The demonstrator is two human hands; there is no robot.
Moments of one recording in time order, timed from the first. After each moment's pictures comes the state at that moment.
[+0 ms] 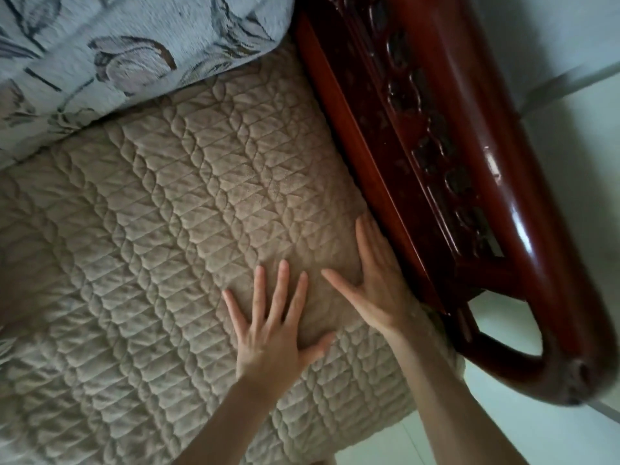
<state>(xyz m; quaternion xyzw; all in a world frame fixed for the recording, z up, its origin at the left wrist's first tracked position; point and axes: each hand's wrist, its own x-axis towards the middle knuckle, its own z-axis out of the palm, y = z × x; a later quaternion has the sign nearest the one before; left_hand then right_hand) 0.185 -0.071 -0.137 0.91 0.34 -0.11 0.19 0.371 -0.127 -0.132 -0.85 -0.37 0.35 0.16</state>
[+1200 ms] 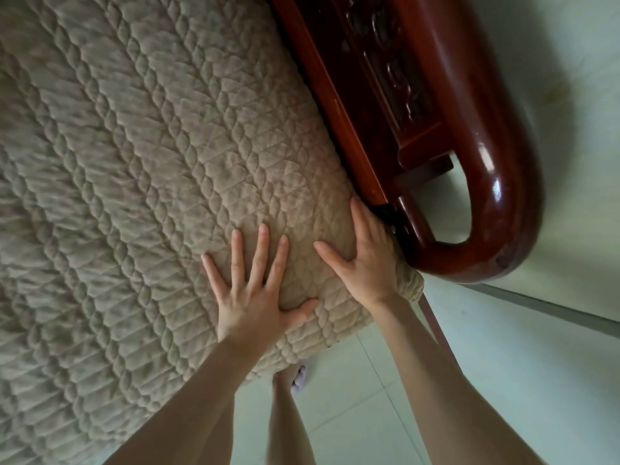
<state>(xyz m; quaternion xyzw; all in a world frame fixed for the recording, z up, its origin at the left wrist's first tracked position) 0.172 -0.193 -0.152 0.92 0.36 -0.10 0.13 0.348 -0.266 -0.157 -0.87 -0.34 0.28 0.22</state>
